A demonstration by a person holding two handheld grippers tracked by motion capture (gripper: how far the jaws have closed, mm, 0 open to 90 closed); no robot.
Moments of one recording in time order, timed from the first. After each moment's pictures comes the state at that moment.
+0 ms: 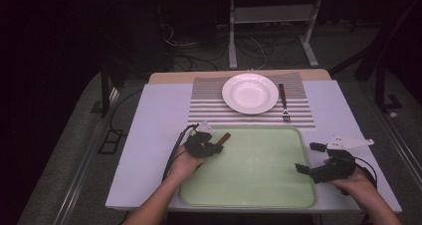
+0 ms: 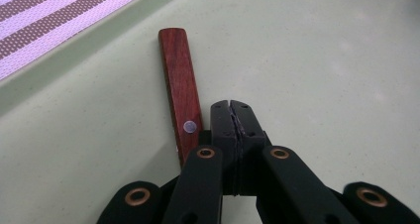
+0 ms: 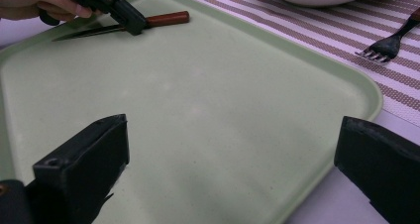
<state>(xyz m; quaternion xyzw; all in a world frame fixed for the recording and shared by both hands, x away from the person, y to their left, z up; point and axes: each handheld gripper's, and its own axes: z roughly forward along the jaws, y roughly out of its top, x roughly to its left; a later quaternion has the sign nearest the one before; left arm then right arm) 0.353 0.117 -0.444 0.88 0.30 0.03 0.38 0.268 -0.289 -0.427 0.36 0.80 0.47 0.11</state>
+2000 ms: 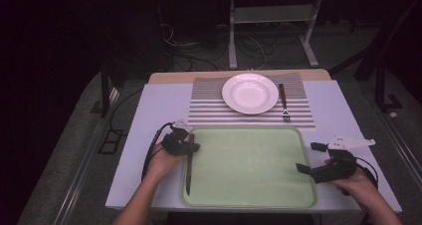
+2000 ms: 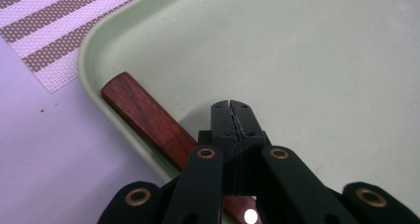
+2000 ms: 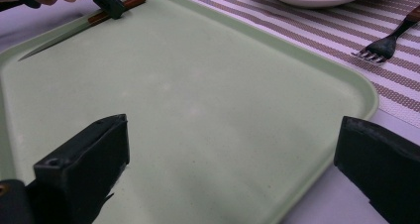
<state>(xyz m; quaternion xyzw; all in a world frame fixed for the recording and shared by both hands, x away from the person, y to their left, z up) 0.358 0.180 -0.435 0.87 0.35 0.04 0.33 0.267 -0.290 -0.426 0.36 0.80 0.47 0.11</state>
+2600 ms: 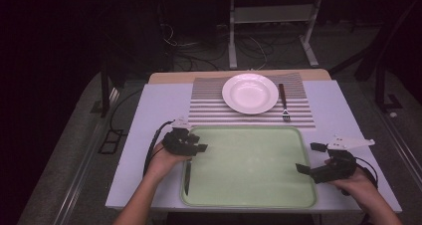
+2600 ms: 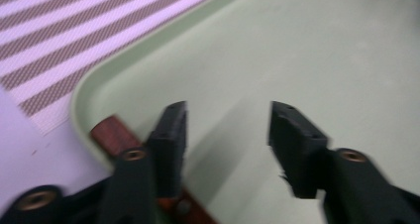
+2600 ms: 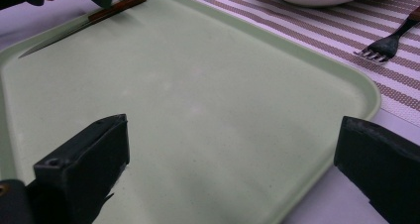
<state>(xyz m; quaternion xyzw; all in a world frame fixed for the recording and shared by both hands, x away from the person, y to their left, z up) 0.351 0.174 -0.424 0.85 0.33 0.04 0.41 0.267 -0.290 -0.427 0.36 0.80 0.47 0.11</state>
